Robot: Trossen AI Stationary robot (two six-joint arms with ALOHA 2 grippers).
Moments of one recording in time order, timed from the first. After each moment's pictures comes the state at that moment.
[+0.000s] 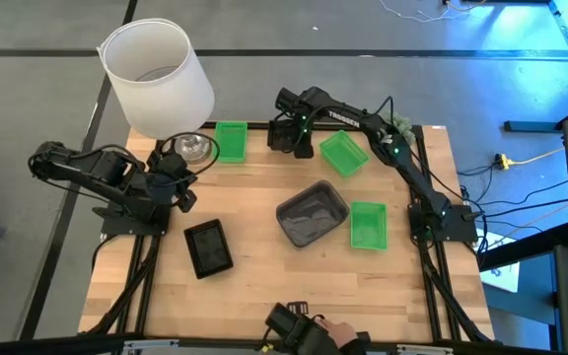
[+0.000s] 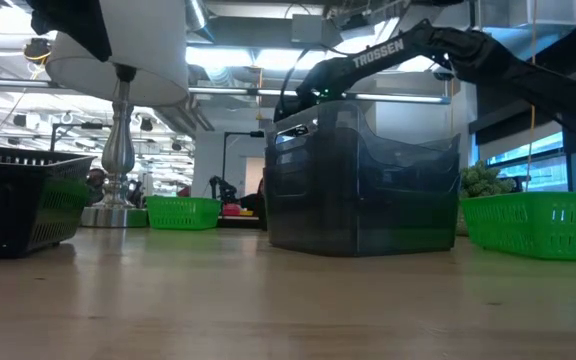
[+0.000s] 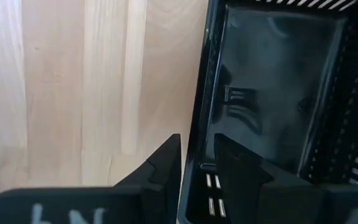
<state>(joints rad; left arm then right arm) -0.28 0.80 1.03 -1.20 -0.66 -0.83 -0.57 2.47 2.32 -1.27 -0.16 -0.67</state>
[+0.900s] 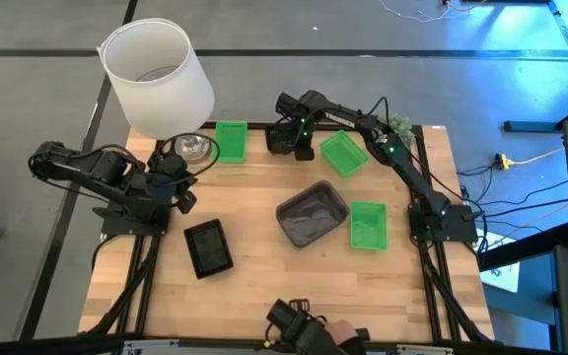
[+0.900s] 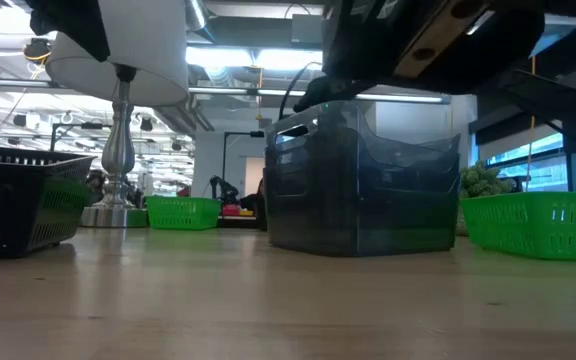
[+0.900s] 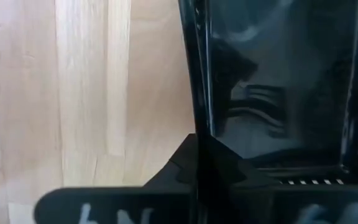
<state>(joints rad) -0.28 0.80 1.03 -1.20 -0.64 -0.84 -0.59 2.54 2.32 -1.27 -0.15 -0.68</state>
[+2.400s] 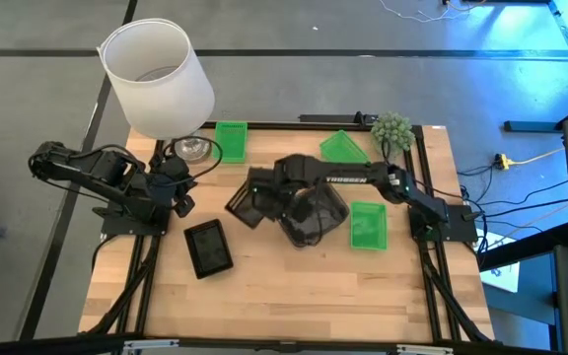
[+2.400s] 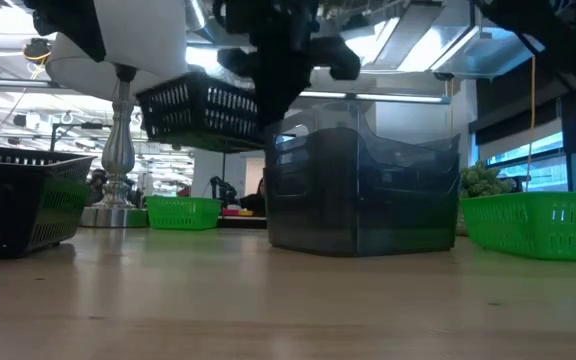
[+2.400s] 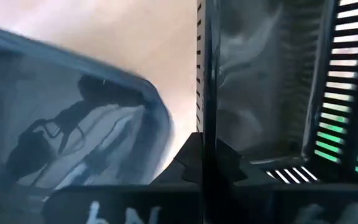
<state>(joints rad) -0.28 0.80 1.03 -1.20 -0.58 -0.75 0.00 2.32 2.36 -1.34 0.06 -0.97</state>
